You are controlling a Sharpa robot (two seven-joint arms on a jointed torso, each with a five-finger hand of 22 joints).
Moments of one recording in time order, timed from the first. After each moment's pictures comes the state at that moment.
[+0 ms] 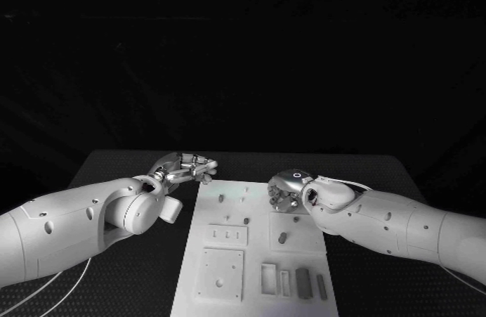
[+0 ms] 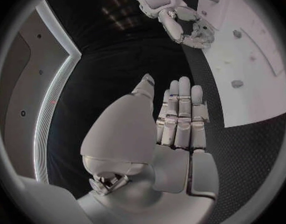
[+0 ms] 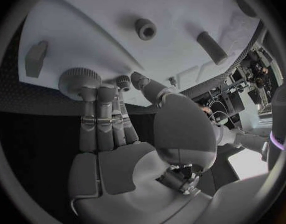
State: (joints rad) left arm 1.30 -0.78 -0.16 1.38 -0.11 -0.26 0.24; left_hand 1.47 -0.08 0.05 0.28 0.06 0.86 0.16 0.28 0.50 1.22 0.10 0.08 0.22 1.04 0.06 0.49 0.64 0.07 0.73 -0.03 0.70 1.13; right arm 1.20 -0.53 -0.19 1.08 -1.64 -0.32 -0.07; right_hand 1.10 -0.23 0.72 -0.23 0.10 0.90 0.16 0.34 0.39 1.24 0.08 0.07 0.15 1.32 -0.03 0.78 1.04 0.21 1.14 0.01 0.79 1.31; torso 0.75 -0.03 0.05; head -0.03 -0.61
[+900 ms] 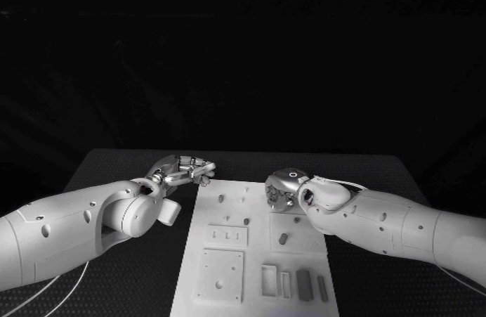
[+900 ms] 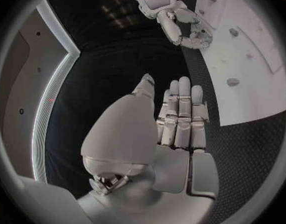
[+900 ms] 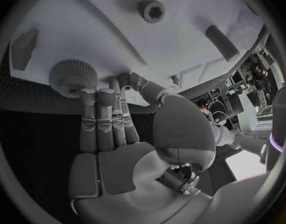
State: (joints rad) left arm 1.30 -0.77 -0.16 1.38 -0.11 -0.25 0.24; left_hand 1.48 -0.08 0.05 0.28 0.06 0.86 0.16 0.28 0.50 1.22 0.10 0.08 0.22 1.04 0.06 0.49 0.64 0.06 0.73 -0.03 0.70 1.13; right arm 1.20 -0.52 -0.18 1.08 -1.67 -0.34 -0.08; right_hand 1.12 -0.16 0.78 -0.28 0.06 1.01 0.11 0.39 0.42 1.36 0.04 0.10 0.19 1.31 -0.06 0.88 1.04 0.20 1.14 -0.01 0.90 1.31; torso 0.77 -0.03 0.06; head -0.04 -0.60
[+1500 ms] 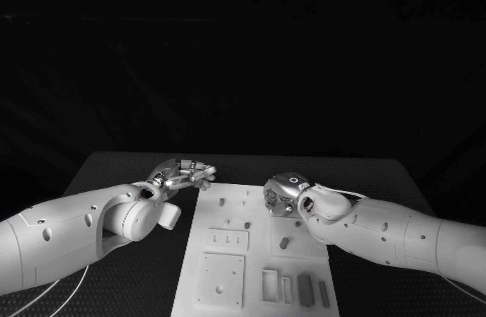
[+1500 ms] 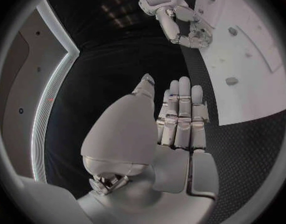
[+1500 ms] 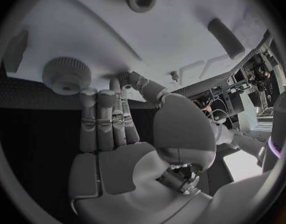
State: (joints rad) left arm 1.30 -0.77 -0.16 1.37 -0.10 -0.25 0.24; left_hand 1.48 -0.08 0.05 0.28 0.06 0.86 0.16 0.28 0.50 1.22 0.10 0.08 0.22 1.04 0.06 0.49 0.64 0.06 0.73 -0.03 0.70 1.13; right arm 1.20 -0.53 -0.19 1.12 -1.67 -0.44 -0.13; right_hand 1.13 -0.16 0.80 -0.28 0.05 1.03 0.11 0.39 0.43 1.37 0.04 0.10 0.19 1.32 -0.07 0.91 1.04 0.19 1.15 -0.02 0.93 1.31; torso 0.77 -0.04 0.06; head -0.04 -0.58
